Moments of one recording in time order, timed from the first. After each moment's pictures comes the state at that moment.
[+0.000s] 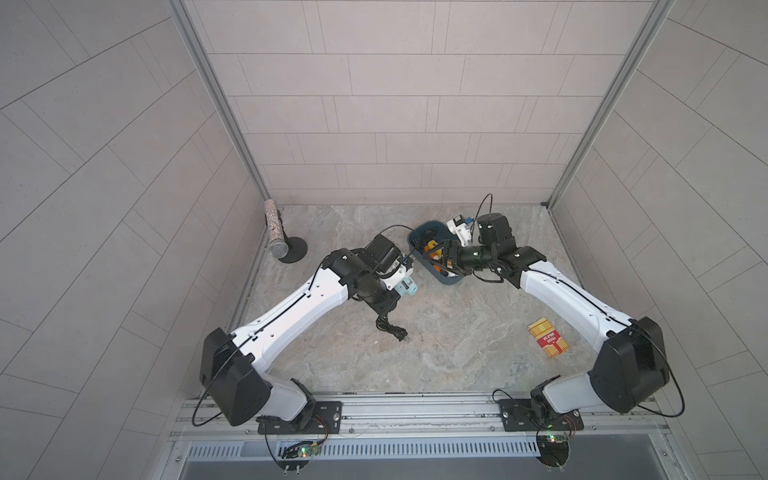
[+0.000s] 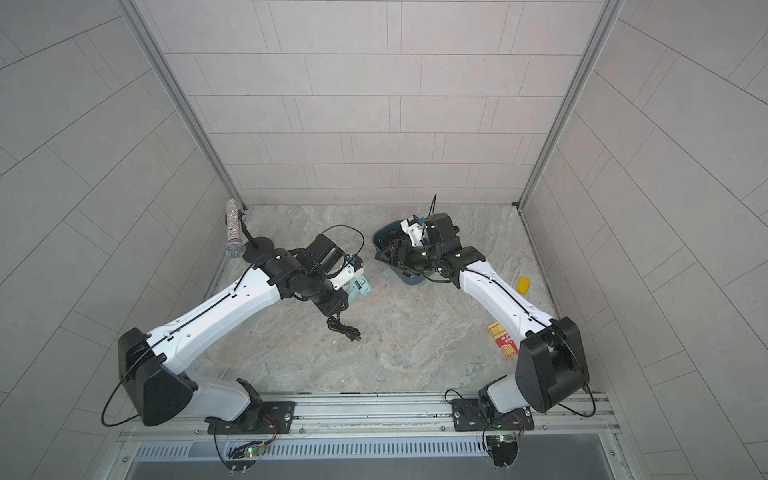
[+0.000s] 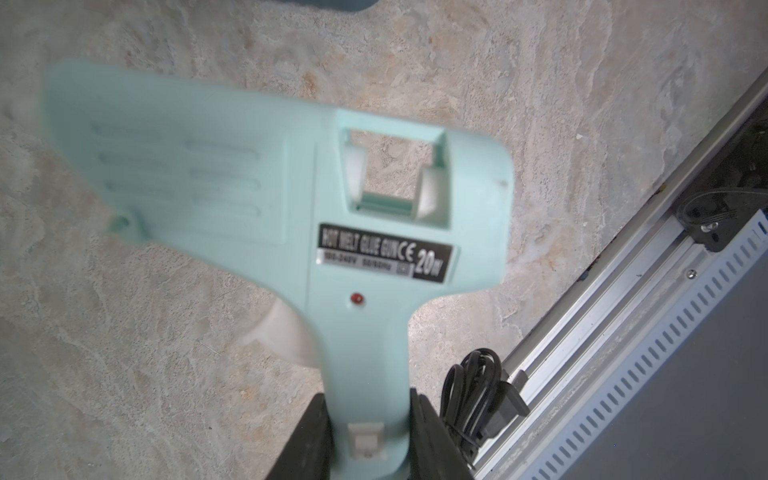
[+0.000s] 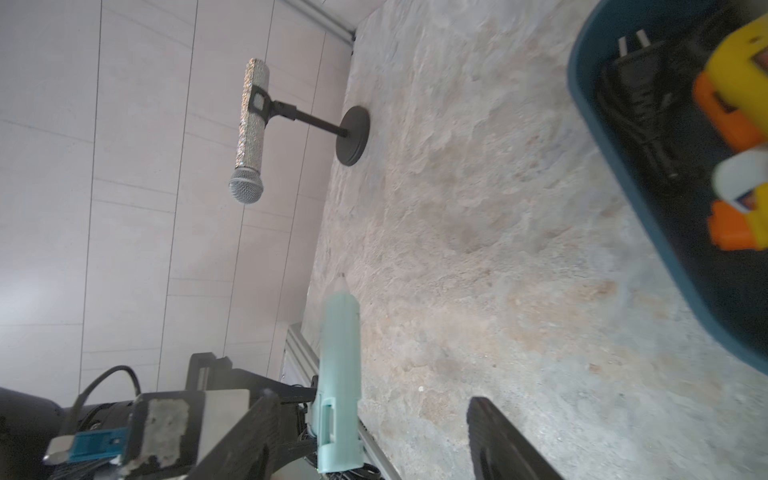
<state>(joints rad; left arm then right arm) -0.70 1.43 1.35 -1.13 0.16 0.07 0.40 1.46 1.20 -0.37 -0.70 0.71</state>
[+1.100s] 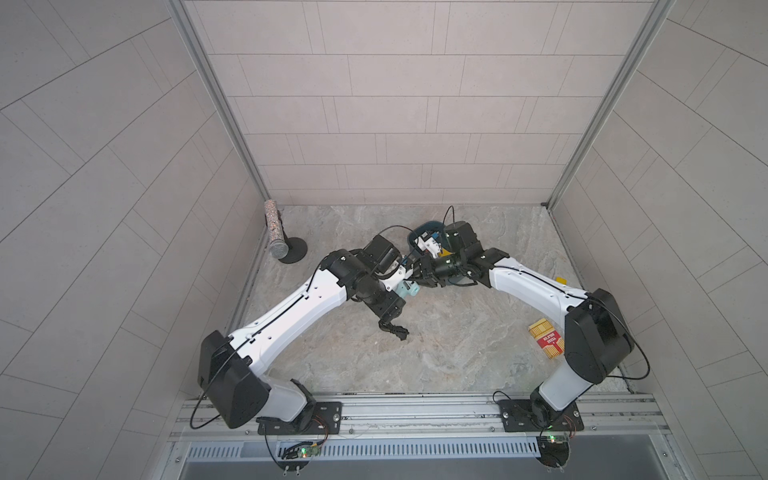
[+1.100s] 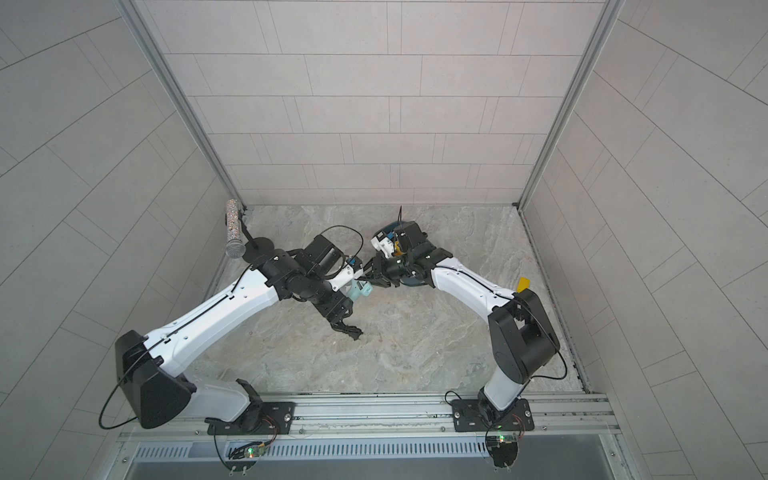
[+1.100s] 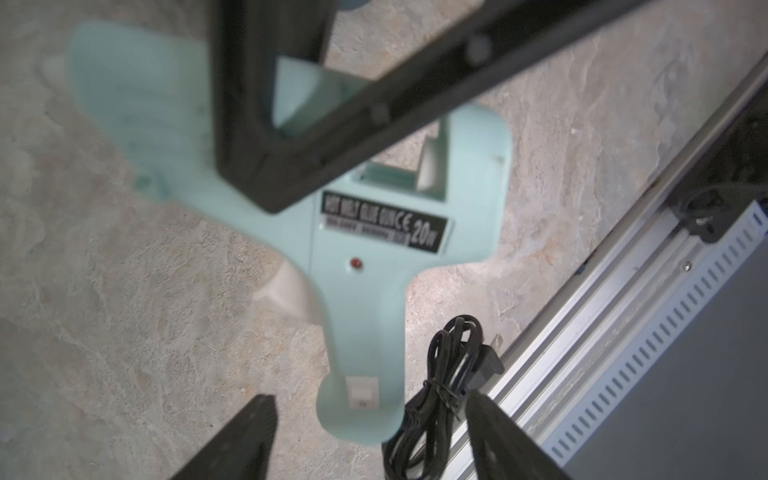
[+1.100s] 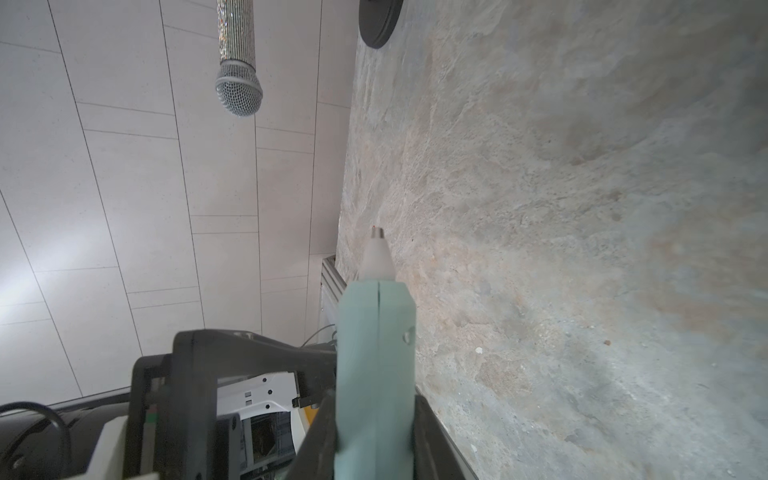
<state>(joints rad) -0.70 1.41 1.35 -1.12 0.13 0.06 0.50 1.64 1.22 -0.29 -0.83 0.82</state>
